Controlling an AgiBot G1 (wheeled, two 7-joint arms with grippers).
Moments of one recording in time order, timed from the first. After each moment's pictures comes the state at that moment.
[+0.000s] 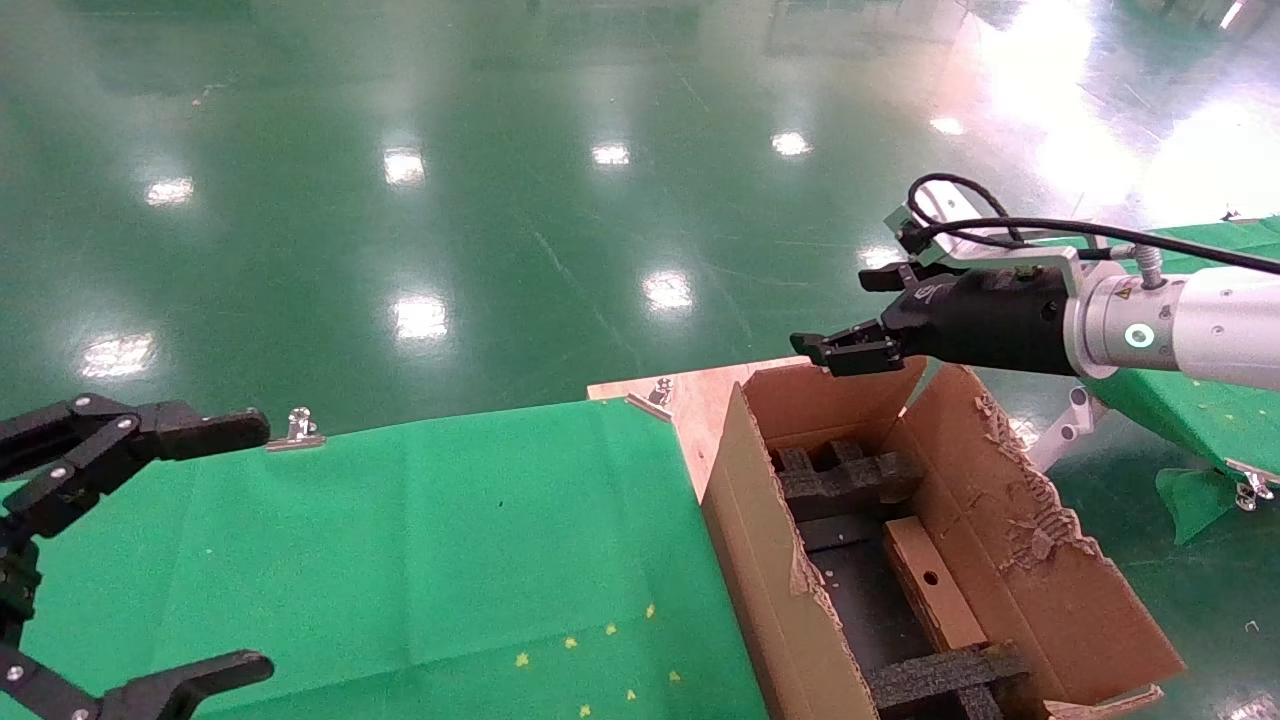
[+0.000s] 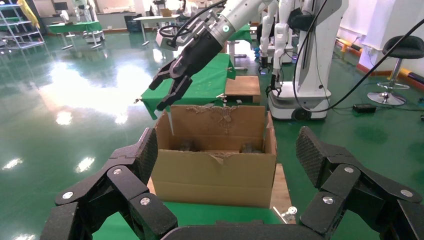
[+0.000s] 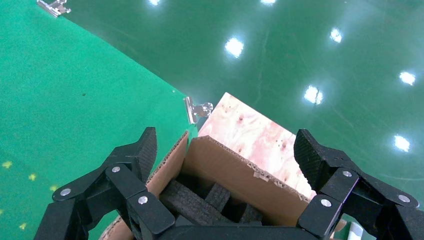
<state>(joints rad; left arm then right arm) -1.11 0.59 0.40 -1.27 0.64 1.48 -0.14 1.91 -0.37 -1.58 1.26 -1.11 -0.65 0.71</state>
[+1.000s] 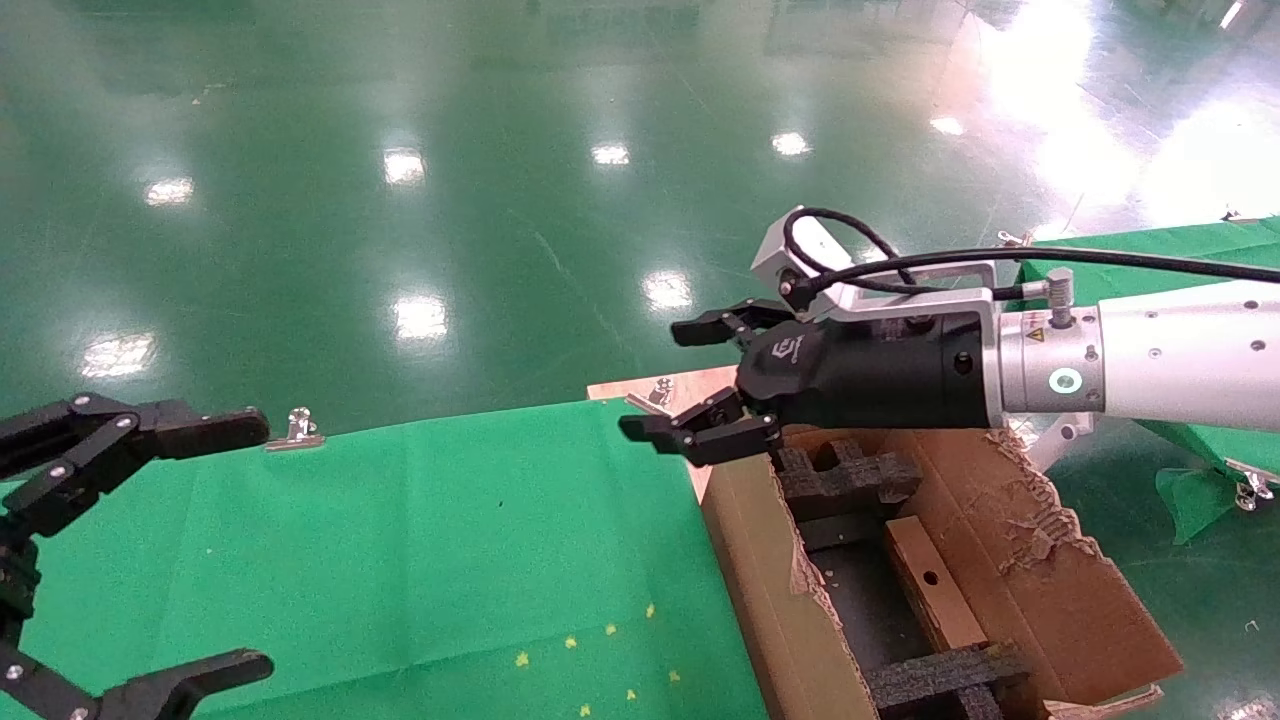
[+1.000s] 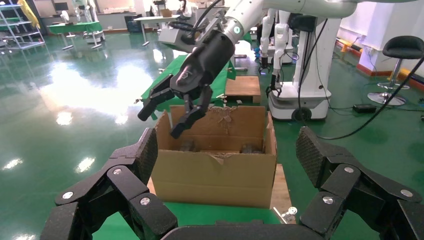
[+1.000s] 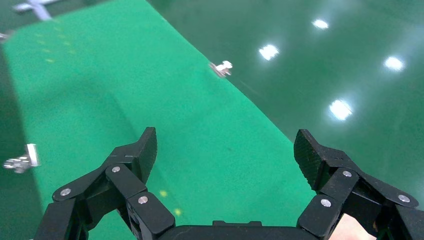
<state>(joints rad) -1.11 0.59 0.40 -1.27 0.64 1.48 -0.14 1.53 -0.48 -0.99 1.27 -0.94 -1.03 0.48</state>
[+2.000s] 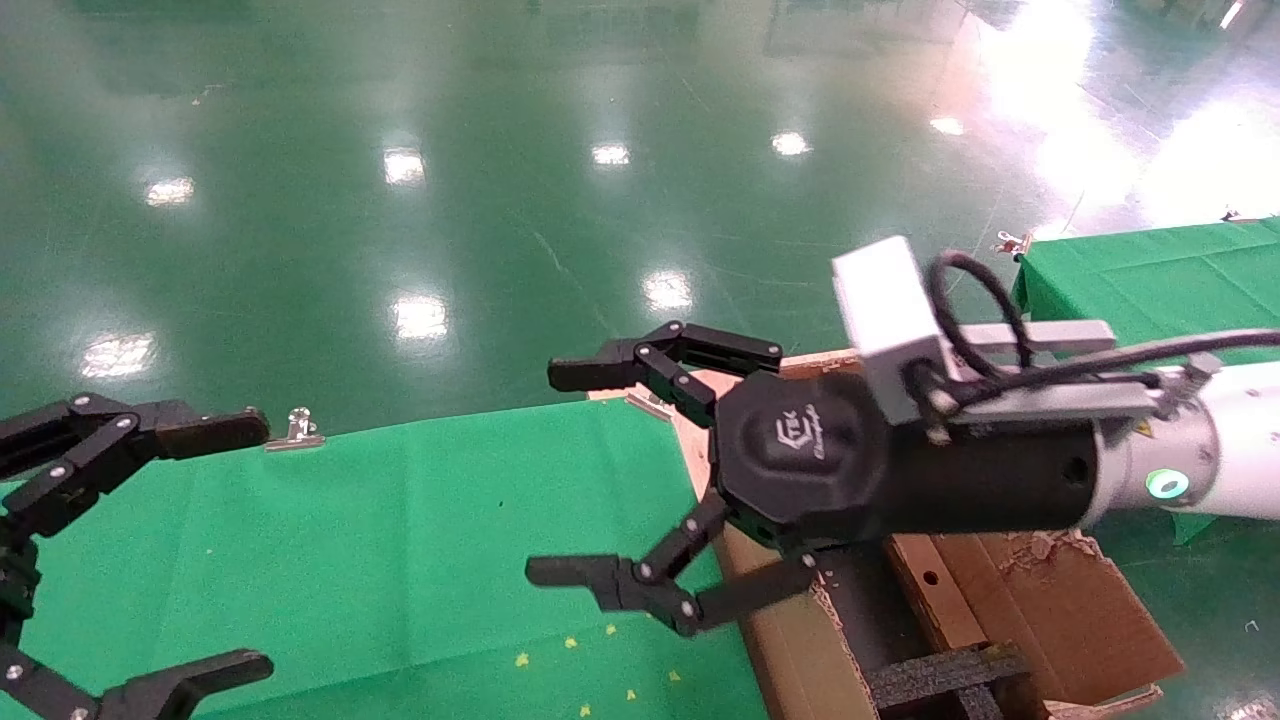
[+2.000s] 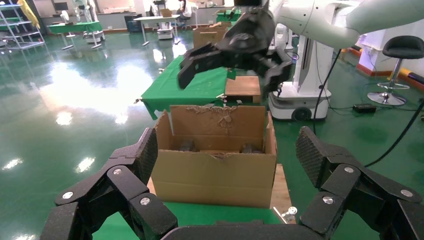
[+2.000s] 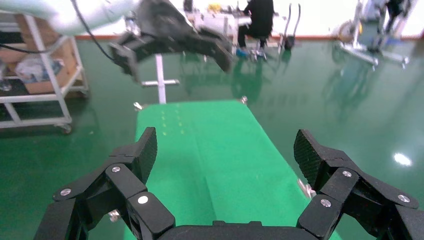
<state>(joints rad) -1.11 0.59 0.40 -1.27 0.64 1.48 -0.14 1.11 -0.60 -0.34 1.28 -0.75 -1.46 0.21</state>
